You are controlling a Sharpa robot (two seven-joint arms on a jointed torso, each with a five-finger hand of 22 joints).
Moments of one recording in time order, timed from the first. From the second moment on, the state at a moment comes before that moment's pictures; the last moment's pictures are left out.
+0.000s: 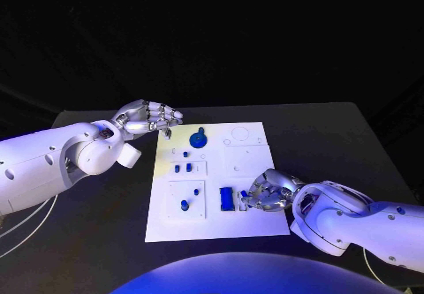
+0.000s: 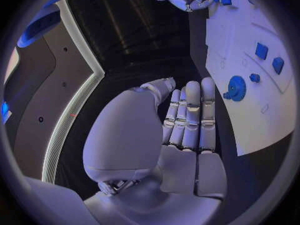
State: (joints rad) left arm 1.16 -0.92 -0.02 1.45 -0.29 0.02 0.27; left_hand 1.49 -0.20 0.51 0.14 0.20 0.84 0.20 0.37 0.25 0.90 0.14 0.47 0.08 1.03 0.06 1.16 0.38 0.18 0.92 0.16 0.94 0.73; right arm 1.02 -1.00 -0.19 1.95 -1.24 -0.47 -0.51; right_hand 1.10 -0.22 0.56 0.25 0.13 1.05 0.05 0.40 0.63 1.46 -0.03 1.41 1.31 1.47 -0.08 1.53 1.31 0.05 1.46 0.03 1.39 1.31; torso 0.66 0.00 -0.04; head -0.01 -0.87
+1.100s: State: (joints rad) left arm 1.16 -0.92 -0.02 1.45 -0.29 0.02 0.27; left_hand 1.49 -0.20 0.51 0.14 0.20 0.84 0.20 0.37 0.25 0.90 0.14 0.48 0.08 1.03 0.06 1.16 0.38 0.18 0.92 0.16 0.94 0.73; right arm 1.01 -0.96 -0.19 1.92 -1.18 -0.47 -0.51; right_hand 0.98 -0.22 0.38 0.29 0.12 1.05 0.05 0.39 0.63 1.46 -0.02 1.41 1.31 1.47 -0.08 1.53 1.31 0.05 1.46 0.03 1.39 1.31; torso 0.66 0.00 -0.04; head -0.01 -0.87
